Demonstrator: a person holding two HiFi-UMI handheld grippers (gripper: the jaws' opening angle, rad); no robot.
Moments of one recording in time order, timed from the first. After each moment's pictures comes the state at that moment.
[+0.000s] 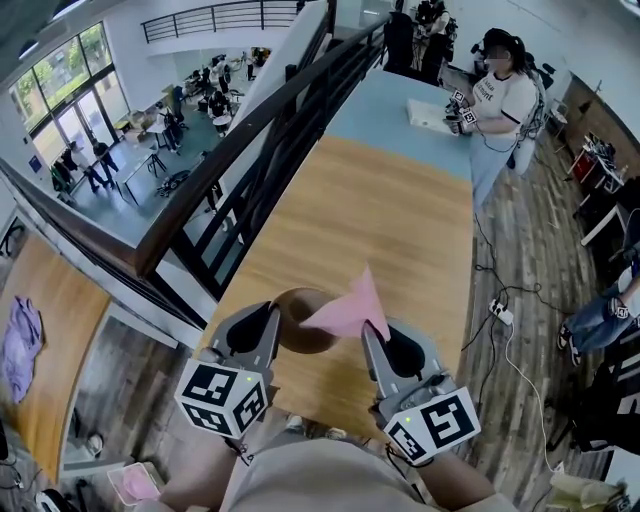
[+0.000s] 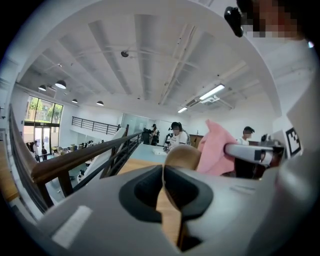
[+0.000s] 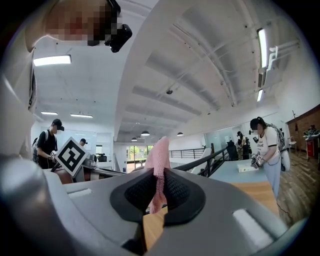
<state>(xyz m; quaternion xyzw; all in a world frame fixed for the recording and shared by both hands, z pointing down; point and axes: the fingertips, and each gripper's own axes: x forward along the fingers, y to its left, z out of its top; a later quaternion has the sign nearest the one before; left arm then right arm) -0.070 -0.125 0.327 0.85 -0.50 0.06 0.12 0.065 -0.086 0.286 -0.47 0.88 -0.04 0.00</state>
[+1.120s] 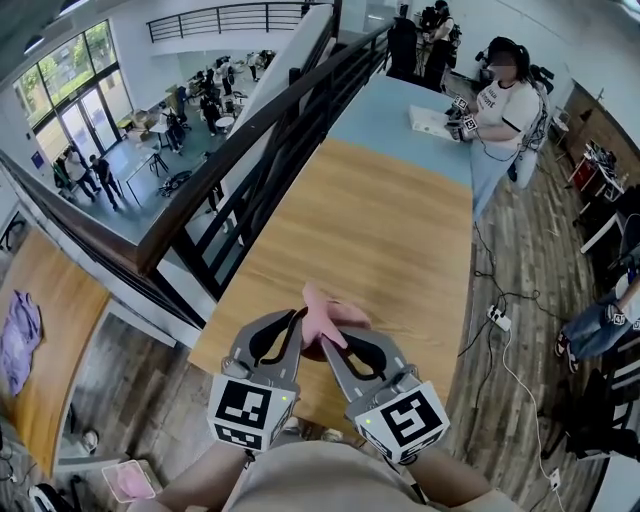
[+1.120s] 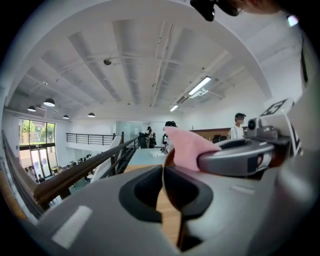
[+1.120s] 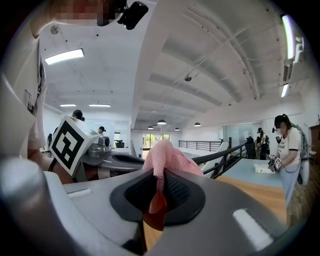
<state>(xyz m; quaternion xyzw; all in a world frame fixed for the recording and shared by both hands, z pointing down) -0.032 -0.105 0.317 0.87 -0.49 0.10 0.04 0.008 -0.075 0.304 -0.38 0.92 -0.02 -0.08</state>
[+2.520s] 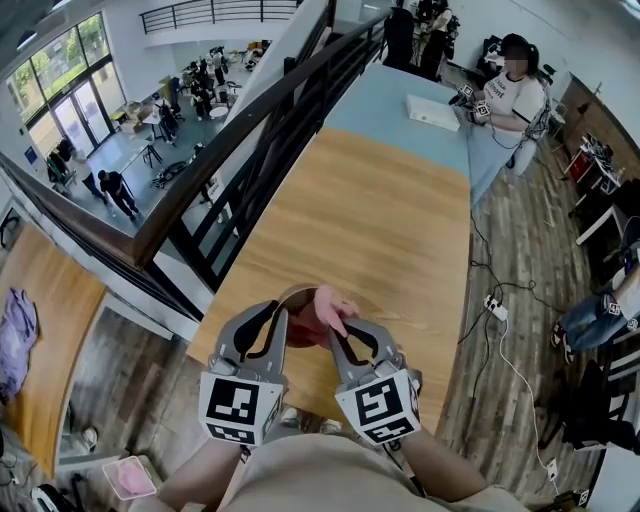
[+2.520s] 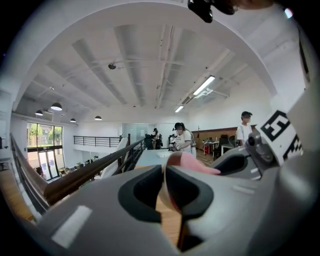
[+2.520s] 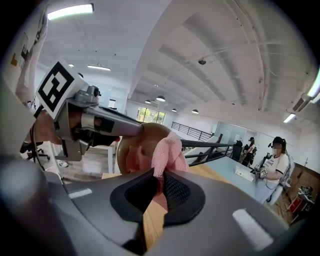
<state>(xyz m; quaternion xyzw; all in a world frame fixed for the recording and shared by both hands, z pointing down) -0.066 -0.110 0.328 0.85 -0.52 0.09 0.03 0.013 -0.095 0.377 -0.43 0.87 0.04 -0.26</state>
